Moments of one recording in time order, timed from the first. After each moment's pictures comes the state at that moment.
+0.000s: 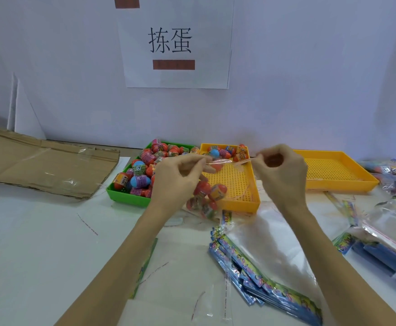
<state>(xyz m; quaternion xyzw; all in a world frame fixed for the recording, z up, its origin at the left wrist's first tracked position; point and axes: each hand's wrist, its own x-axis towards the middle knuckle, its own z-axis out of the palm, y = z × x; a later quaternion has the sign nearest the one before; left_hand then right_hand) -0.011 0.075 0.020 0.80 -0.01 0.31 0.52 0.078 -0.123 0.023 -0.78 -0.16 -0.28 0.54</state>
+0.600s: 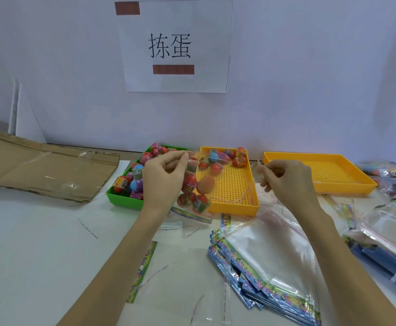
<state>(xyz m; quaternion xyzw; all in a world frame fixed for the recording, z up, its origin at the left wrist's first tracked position) -0.008 0.085 0.020 0.74 0.09 0.36 0.56 0.099 -0.154 0.017 -0.88 -0.20 -0.18 0.39</state>
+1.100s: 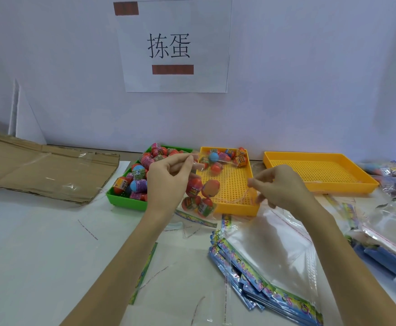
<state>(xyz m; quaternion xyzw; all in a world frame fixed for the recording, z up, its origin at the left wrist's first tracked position) -0.007 0.078 0.016 0.73 0.08 0.34 0.60 0.085 -0.143 0.026 -0.89 -0.17 0.02 0.43</state>
